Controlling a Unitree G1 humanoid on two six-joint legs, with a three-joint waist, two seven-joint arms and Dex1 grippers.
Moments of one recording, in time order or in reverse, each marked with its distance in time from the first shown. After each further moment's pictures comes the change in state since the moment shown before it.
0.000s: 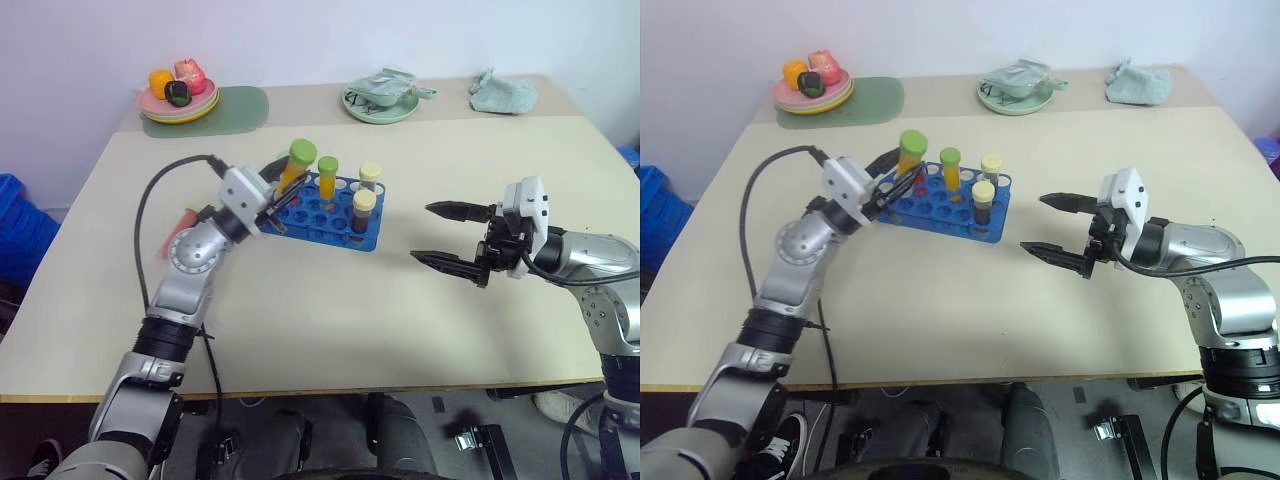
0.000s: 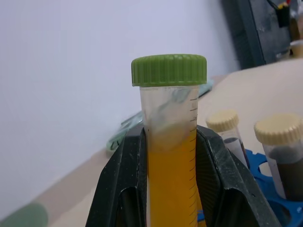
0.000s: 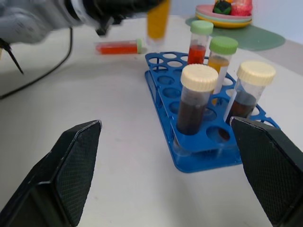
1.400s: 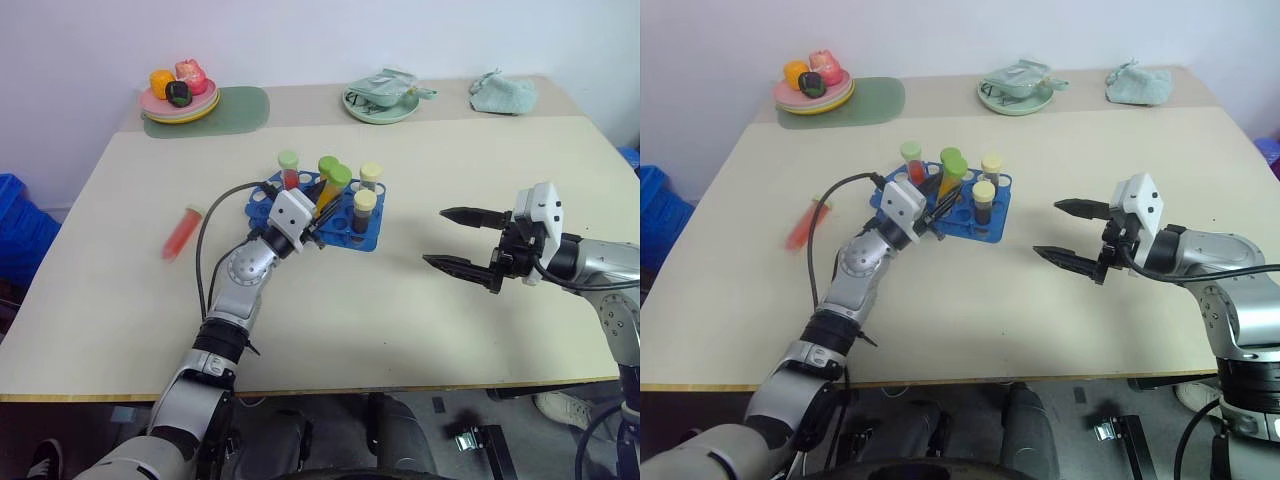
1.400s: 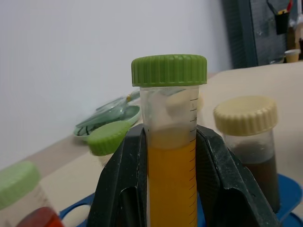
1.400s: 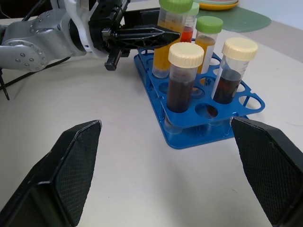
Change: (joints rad) left arm -0.017 -0.239 0.003 0.223 0.123 -0.086 0.030; right arm 0.052 -0.038 -0.042 -0.026 0.002 0.033 -0.021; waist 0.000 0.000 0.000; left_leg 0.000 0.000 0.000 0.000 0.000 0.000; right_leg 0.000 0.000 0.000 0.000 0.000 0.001
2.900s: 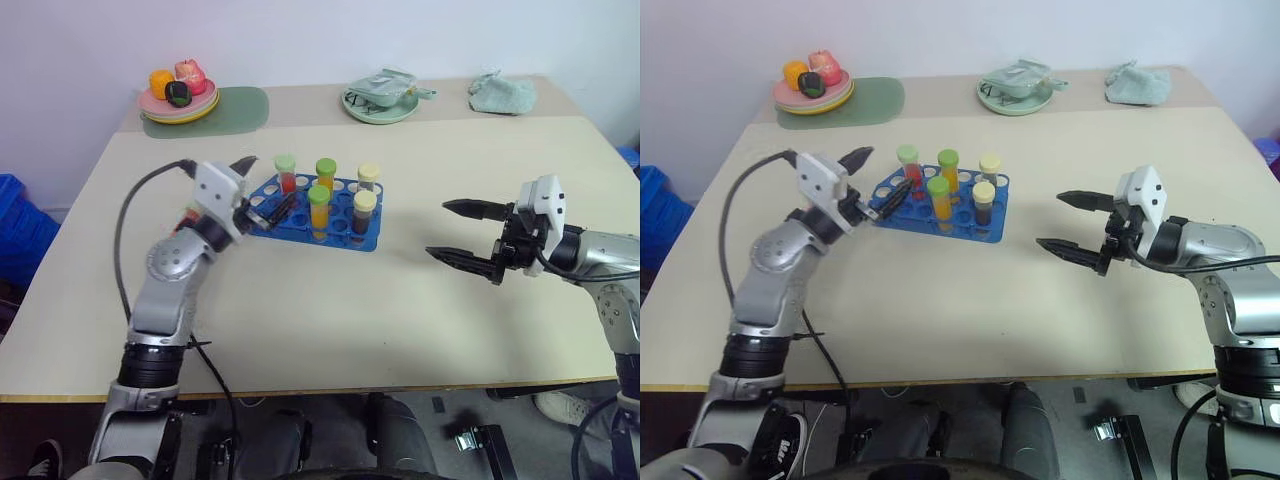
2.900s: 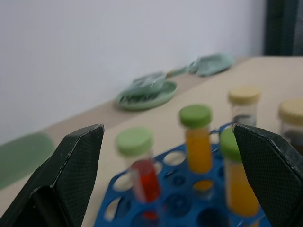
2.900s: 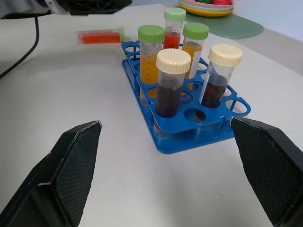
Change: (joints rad) left arm 0.162 0.304 0.190 -0.611 -0.232 0.671 -0.040; right arm -0.066 0.003 0.017 0.101 -0.020 -0.064 0.058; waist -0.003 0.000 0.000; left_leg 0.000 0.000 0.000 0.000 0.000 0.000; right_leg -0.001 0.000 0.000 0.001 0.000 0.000
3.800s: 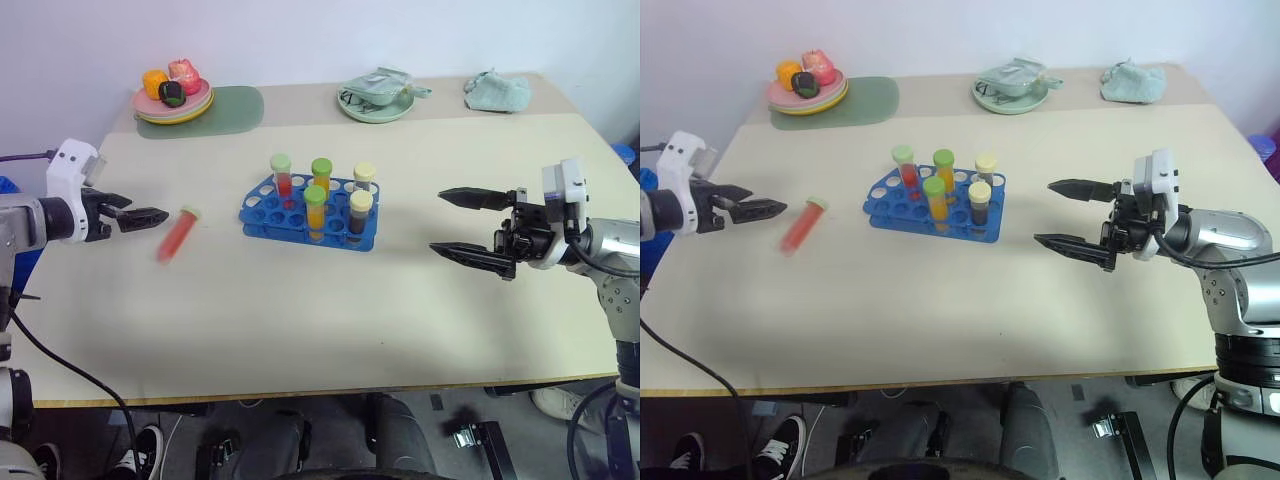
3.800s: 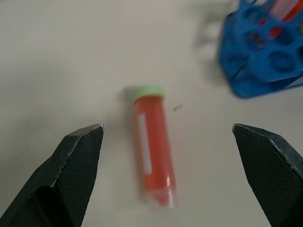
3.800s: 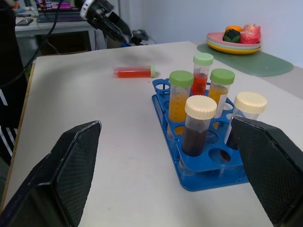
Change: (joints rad) left arm -0.298 0.643 -0.039 0.529 -0.115 0.688 -0.417; right arm -0.053 0.009 -0.021 0.000 0.109 0.016 0.114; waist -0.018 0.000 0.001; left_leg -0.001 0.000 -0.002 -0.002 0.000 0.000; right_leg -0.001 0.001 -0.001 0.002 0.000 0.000
